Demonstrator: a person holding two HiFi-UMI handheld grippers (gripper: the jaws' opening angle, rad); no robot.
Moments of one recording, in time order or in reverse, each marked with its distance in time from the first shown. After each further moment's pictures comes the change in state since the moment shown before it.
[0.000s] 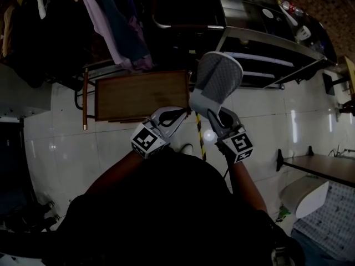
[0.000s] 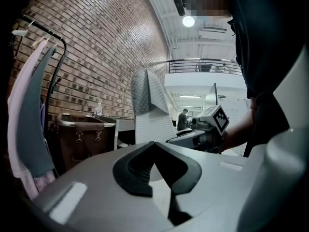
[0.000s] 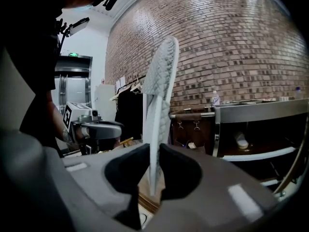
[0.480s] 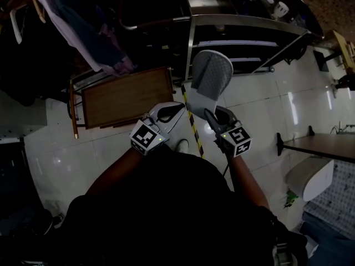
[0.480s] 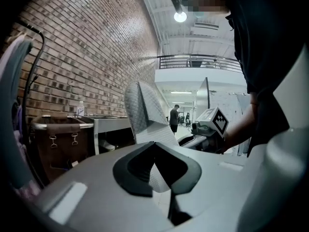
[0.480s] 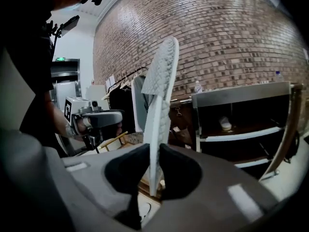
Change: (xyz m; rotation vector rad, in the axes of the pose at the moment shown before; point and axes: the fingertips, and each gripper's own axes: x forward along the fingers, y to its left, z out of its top) left arm 0.075 -0.057 0.004 0.060 0.042 -0.100; right arm -0.072 -0.052 -0.055 0.130 0.073 -0.059
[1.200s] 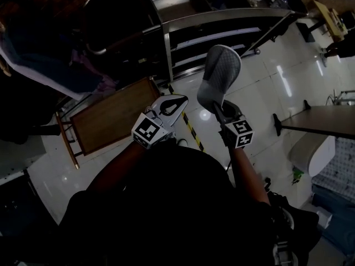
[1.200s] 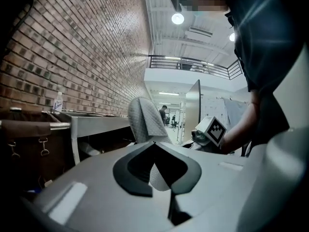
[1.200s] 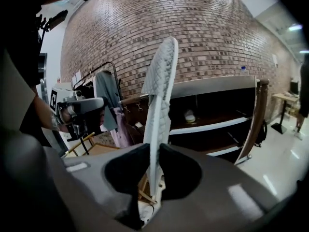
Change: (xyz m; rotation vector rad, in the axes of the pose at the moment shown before) left arm 0.105 0.043 0.008 -0.017 -0.002 -0.206; right arm -0.004 -0.131 -0.024 0.144 0.047 -0.321
